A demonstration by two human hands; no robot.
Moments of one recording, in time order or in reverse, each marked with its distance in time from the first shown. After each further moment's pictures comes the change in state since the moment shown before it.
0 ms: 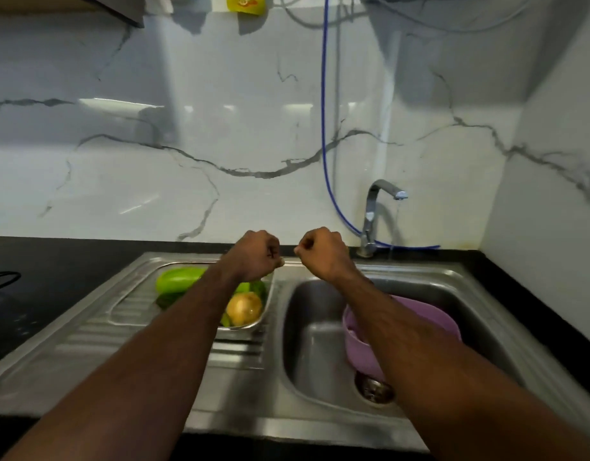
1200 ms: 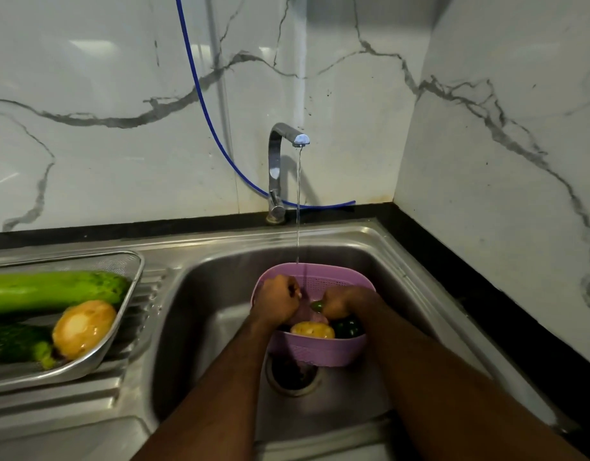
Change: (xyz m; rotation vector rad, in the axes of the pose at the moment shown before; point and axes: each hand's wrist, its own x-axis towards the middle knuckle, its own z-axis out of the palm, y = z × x) left_hand 0.055 0.104 0.277 -0.315 -0.216 -0.116; right_hand -0.031 0.262 -0.018 -0.411 -0.766 0.546
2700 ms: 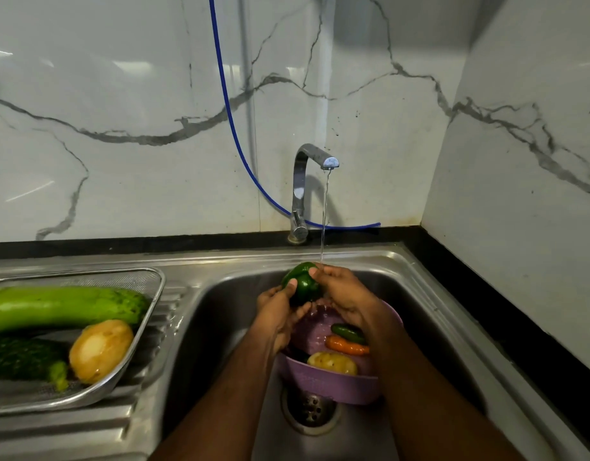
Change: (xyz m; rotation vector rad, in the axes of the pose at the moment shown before) left_hand 0.004 0.009 -0.032 -1.543 0.110 -0.512; right_hand 0.008 -0.049 -0.027 1.369 0.140 -0.333
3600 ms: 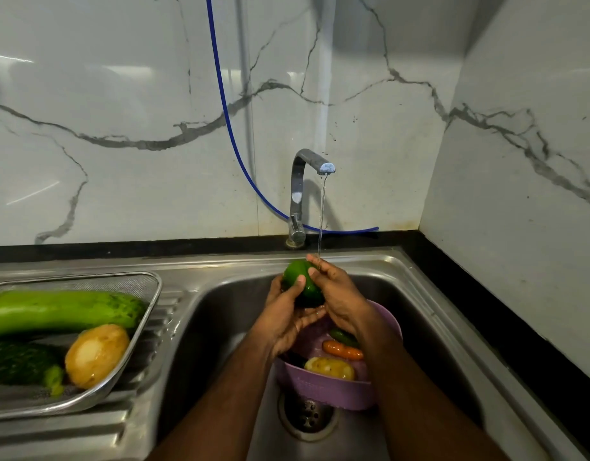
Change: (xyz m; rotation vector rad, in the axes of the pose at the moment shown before) left_hand -0.013 0.003 0.010 0.014 -0.260 -0.003; right_hand -0.018 -0.012 0.013 0.117 0.002 -0.136
